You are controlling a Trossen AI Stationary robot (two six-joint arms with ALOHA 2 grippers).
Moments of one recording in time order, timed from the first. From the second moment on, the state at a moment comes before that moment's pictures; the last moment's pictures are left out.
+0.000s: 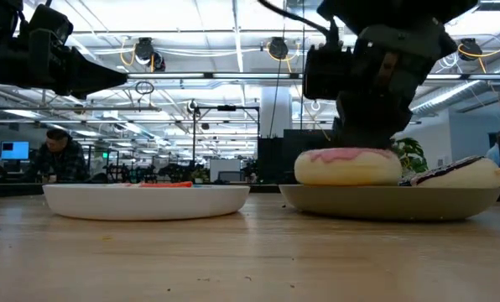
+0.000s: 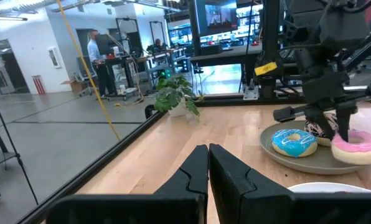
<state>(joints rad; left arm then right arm) -0.13 0.34 0.01 0.36 -0.42 0.14 0.25 1.69 0.86 -0.08 -0.08 0.56</state>
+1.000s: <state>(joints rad) -0.13 0.34 0.01 0.36 -0.42 0.13 0.21 1.67 0.86 -0.16 -0.08 0.55</state>
